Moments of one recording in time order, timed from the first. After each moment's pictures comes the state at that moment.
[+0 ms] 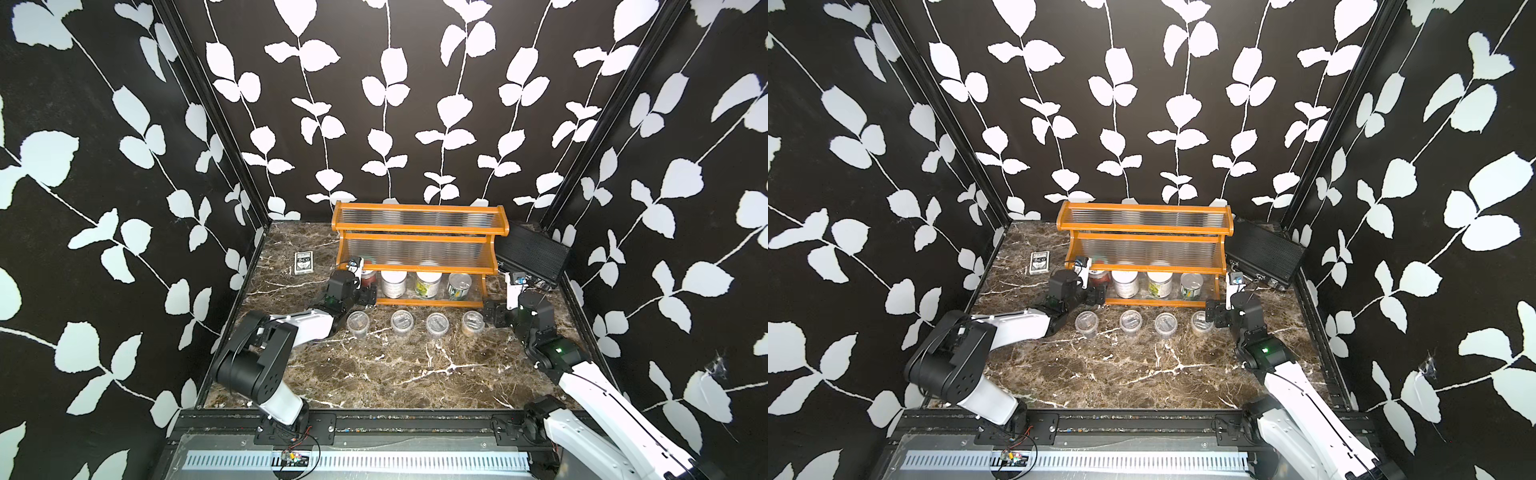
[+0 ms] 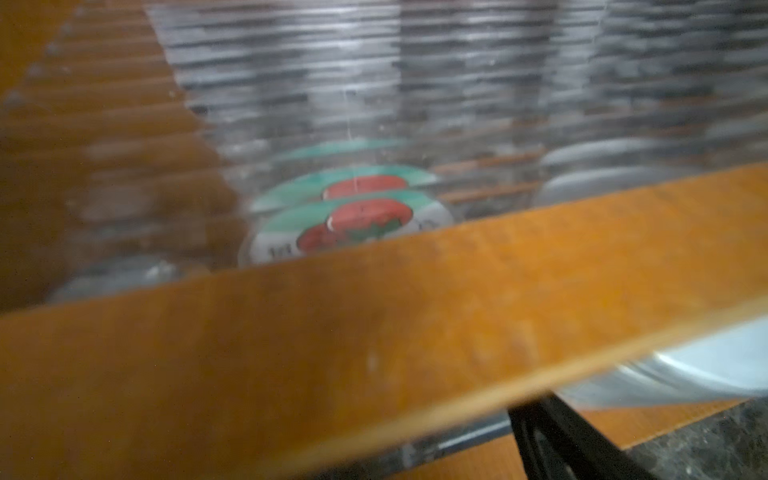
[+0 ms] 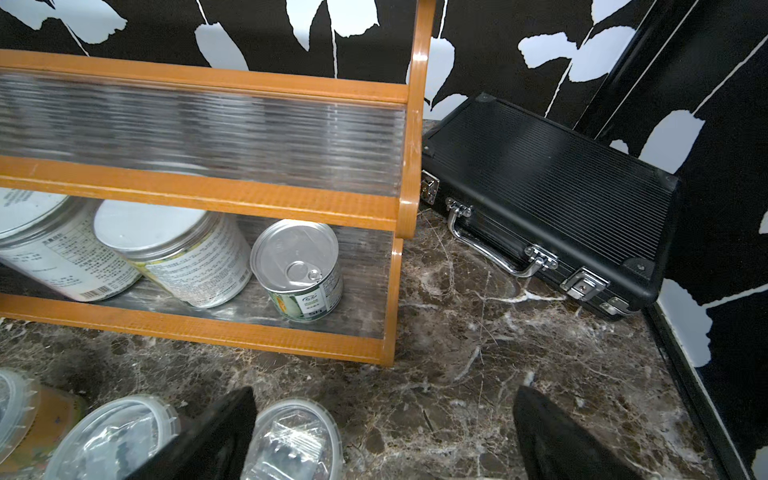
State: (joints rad) left arm -0.43 1.59 0.65 0.46 -0.06 -0.08; right arm 0.36 0.79 0.55 -0.27 0.22 0.09
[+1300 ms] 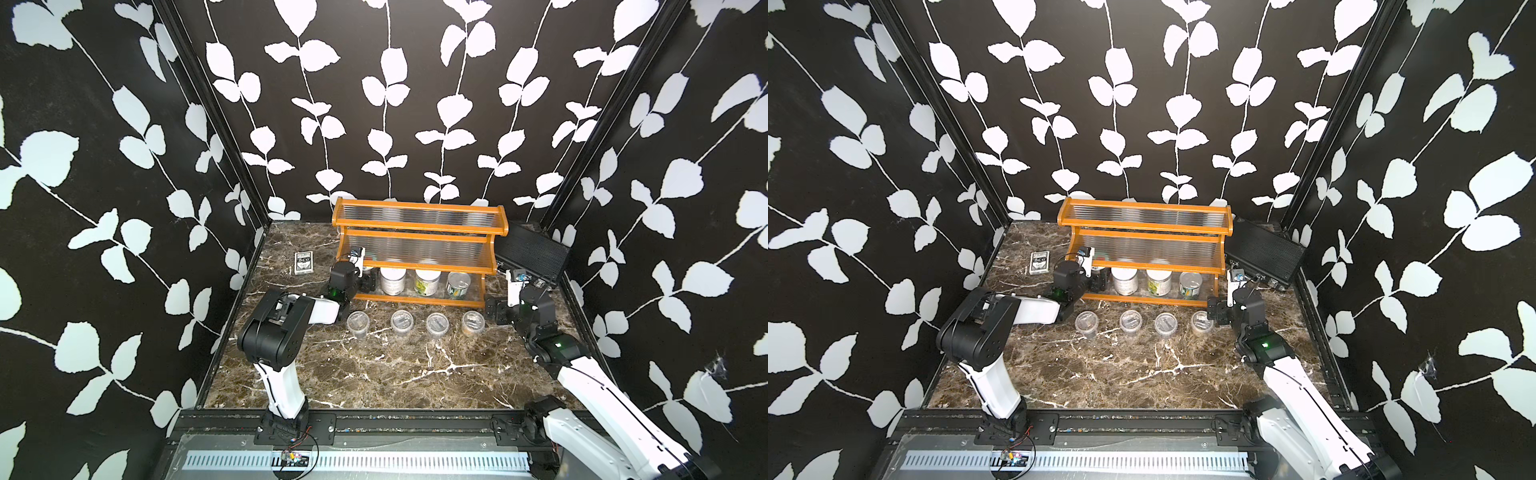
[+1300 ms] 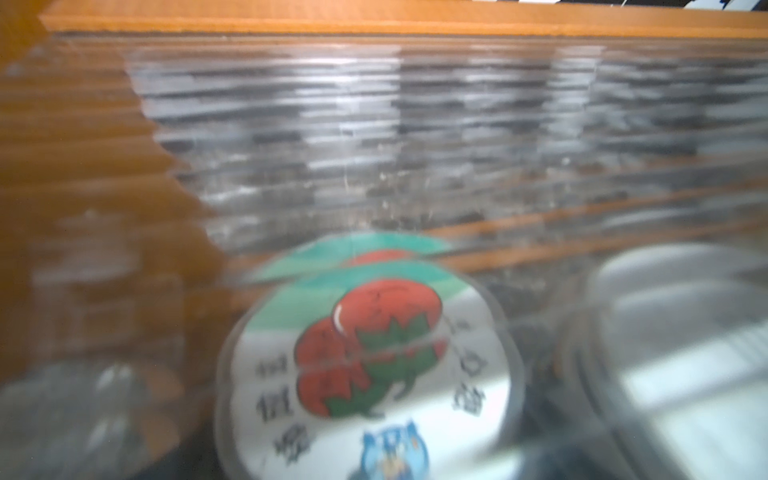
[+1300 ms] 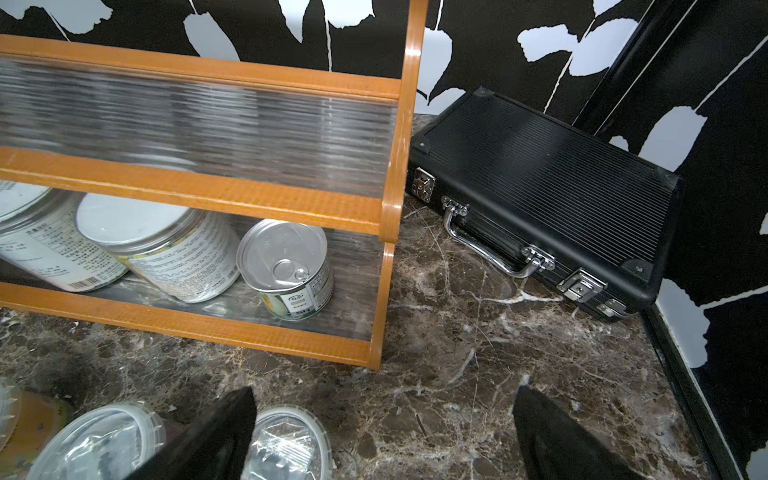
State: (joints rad) left arm -0.38 1.81 0.77 0.65 0.03 -0.06; right arm 0.32 0.83 0.57 -0.26 0.18 0.07
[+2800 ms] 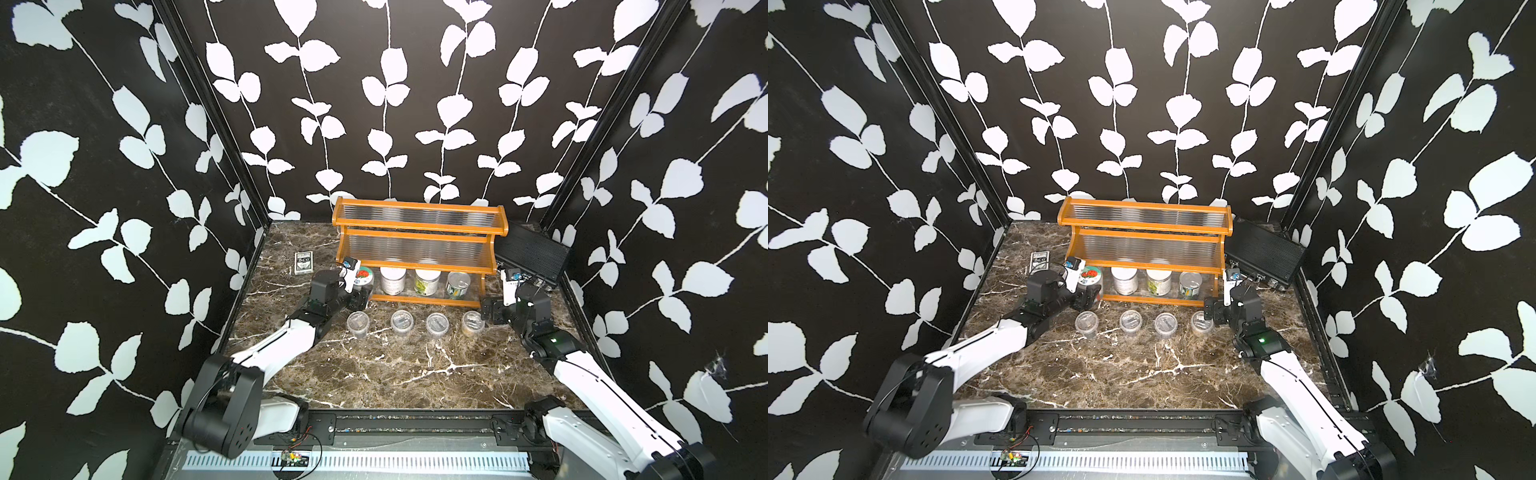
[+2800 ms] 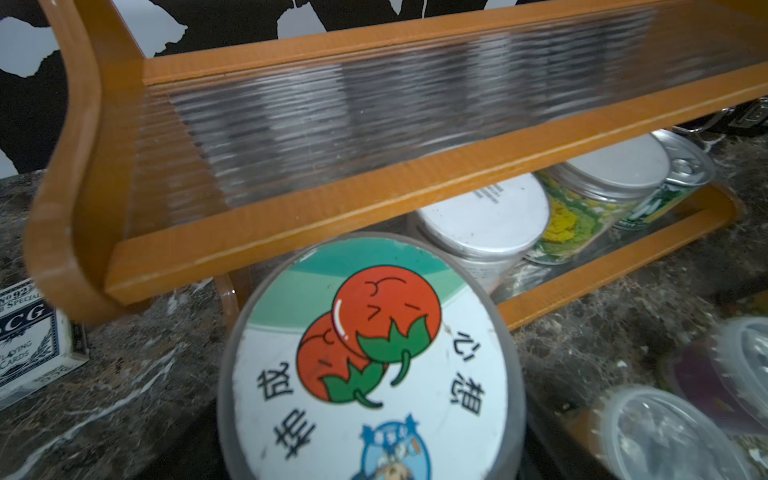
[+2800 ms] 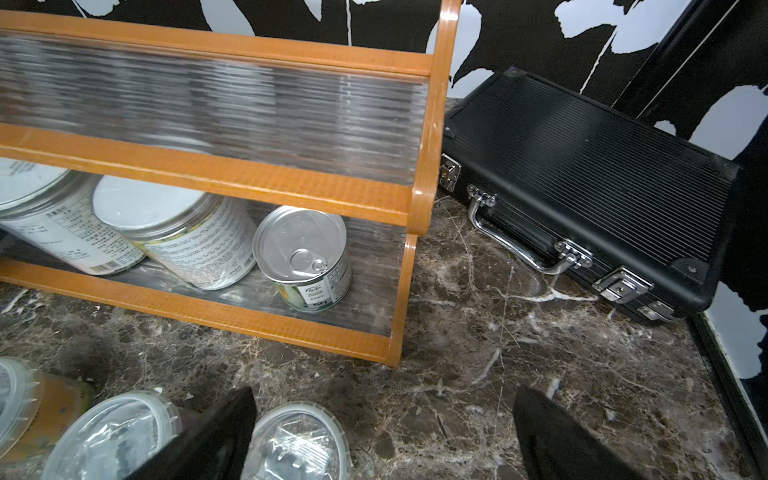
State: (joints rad) left arm -0.38 1.23 0.60 0.16 0.14 0.05; right arm 0.31 0.88 0.57 -0.24 0.11 0.08
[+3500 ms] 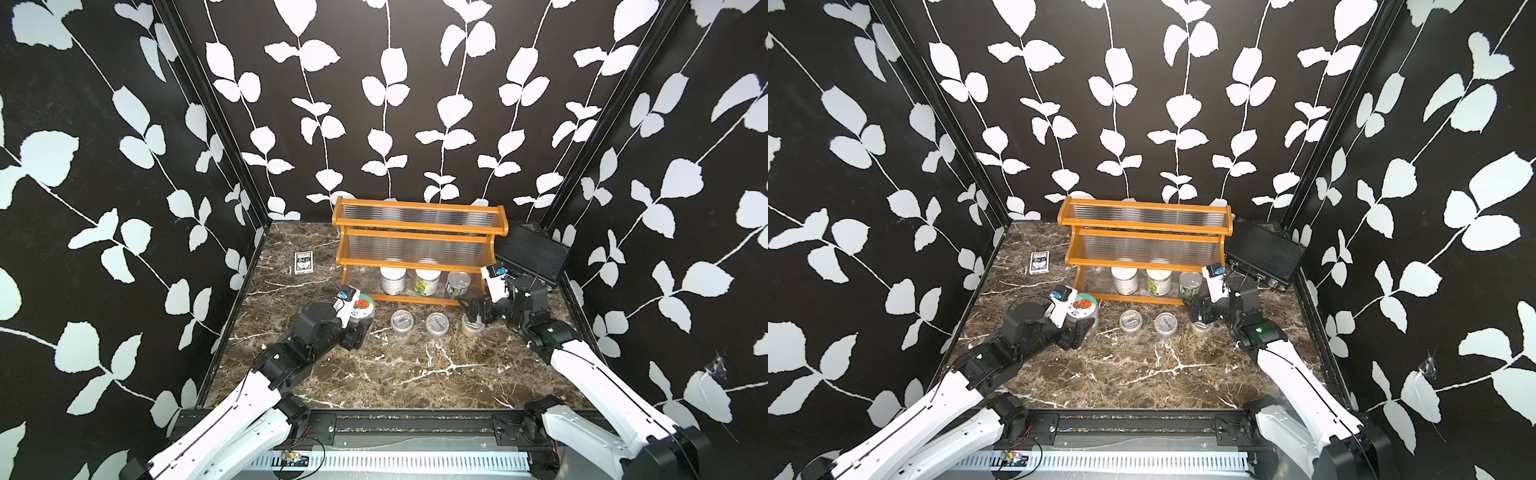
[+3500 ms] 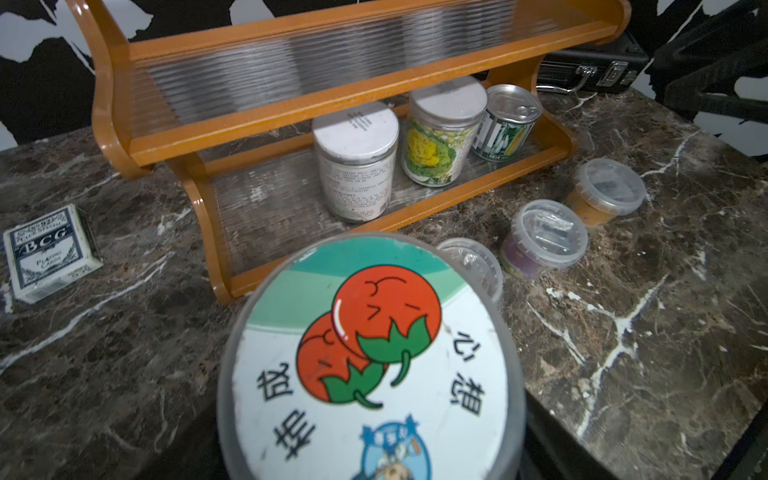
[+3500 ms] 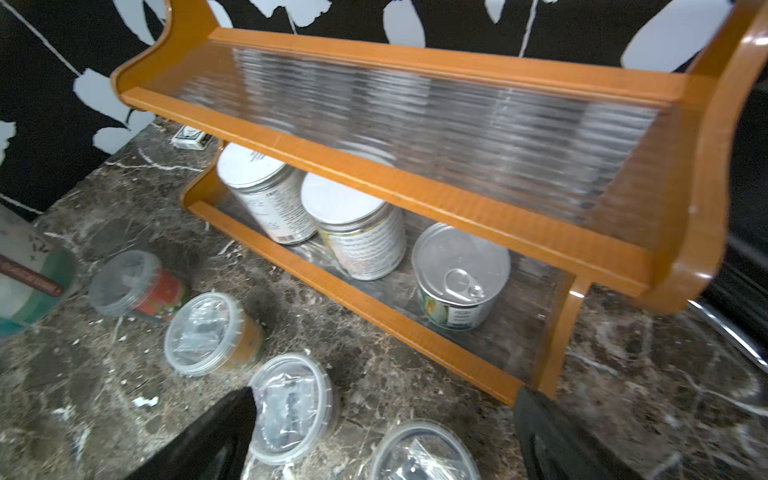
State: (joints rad) left arm -0.70 0.67 0.60 -0.48 -0.08 -0.11; right arm 0.31 0.98 0.64 -0.21 -0.34 0.03
